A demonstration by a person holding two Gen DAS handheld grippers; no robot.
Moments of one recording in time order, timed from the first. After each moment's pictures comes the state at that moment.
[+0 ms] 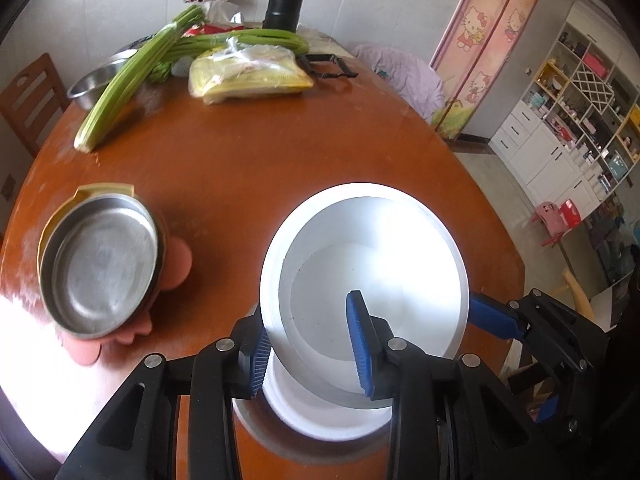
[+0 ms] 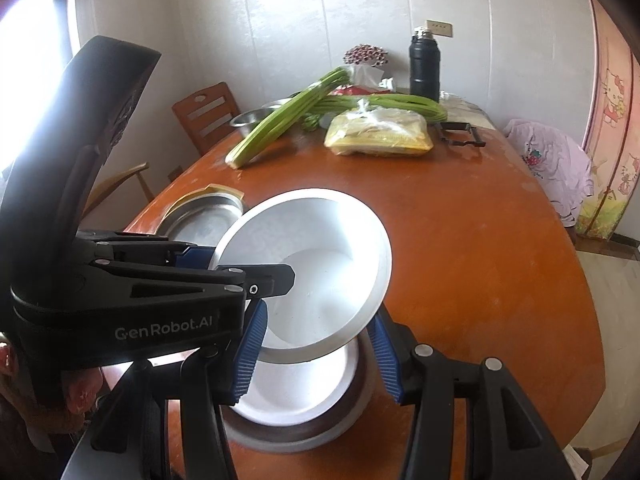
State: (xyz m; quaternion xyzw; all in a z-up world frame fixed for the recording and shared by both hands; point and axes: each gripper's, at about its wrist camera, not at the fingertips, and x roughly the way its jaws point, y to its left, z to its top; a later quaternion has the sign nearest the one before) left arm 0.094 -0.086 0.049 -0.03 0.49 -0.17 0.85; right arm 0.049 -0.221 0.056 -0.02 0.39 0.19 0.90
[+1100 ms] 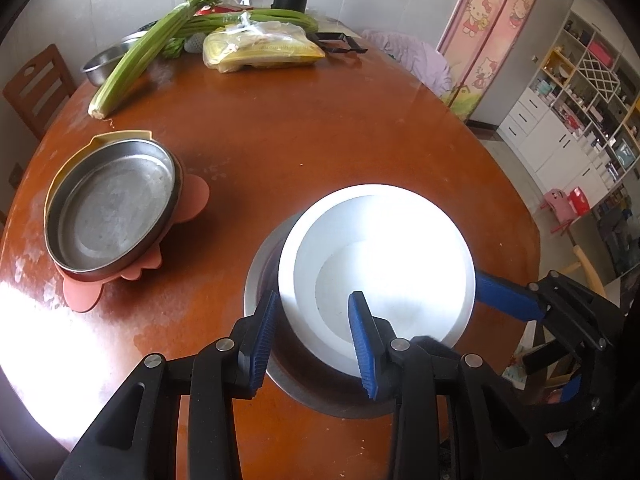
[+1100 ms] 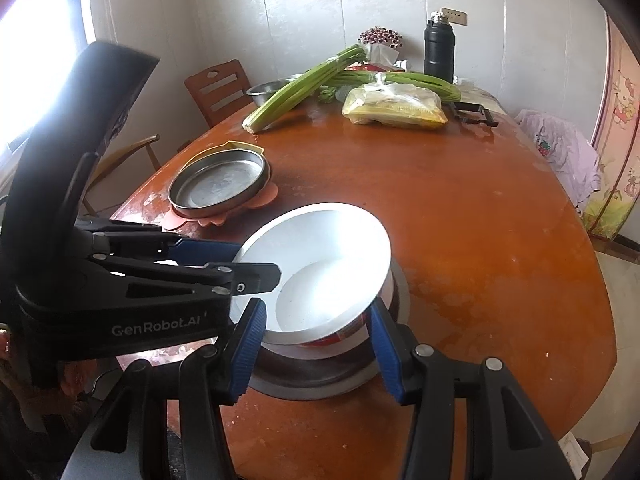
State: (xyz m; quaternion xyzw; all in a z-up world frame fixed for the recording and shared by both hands) left arm 0.068 -0.073 0.018 -0.02 0.51 -0.16 0.85; right arm 0.017 -0.213 0.031 -0.04 0.42 0.20 0.89
